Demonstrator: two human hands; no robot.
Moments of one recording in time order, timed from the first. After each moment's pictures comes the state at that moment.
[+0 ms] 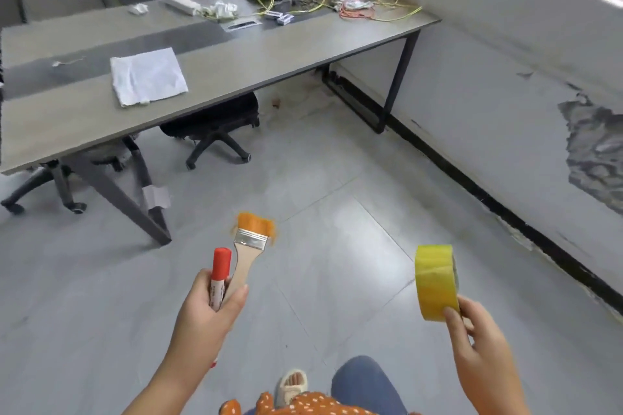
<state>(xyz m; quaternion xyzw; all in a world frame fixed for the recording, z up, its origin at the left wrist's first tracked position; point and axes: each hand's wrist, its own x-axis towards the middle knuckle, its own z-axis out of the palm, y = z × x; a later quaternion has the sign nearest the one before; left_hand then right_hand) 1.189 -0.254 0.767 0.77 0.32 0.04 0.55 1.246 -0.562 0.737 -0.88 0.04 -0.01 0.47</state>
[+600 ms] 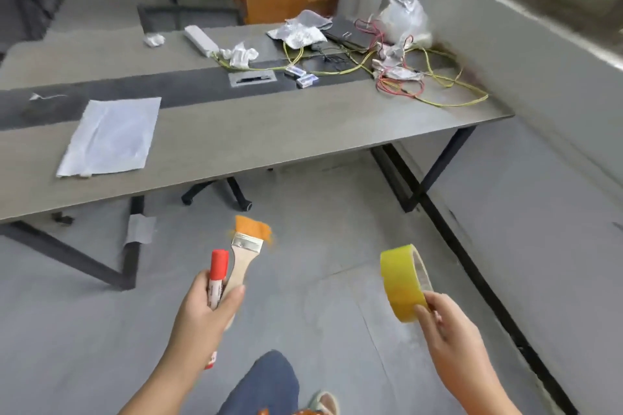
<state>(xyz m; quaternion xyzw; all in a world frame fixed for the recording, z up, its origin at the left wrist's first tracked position) 1.594 -0.273 0.769 0.71 0.43 0.10 0.55 1.736 -0.541 0.749 -0.88 -0.18 0.10 0.42</state>
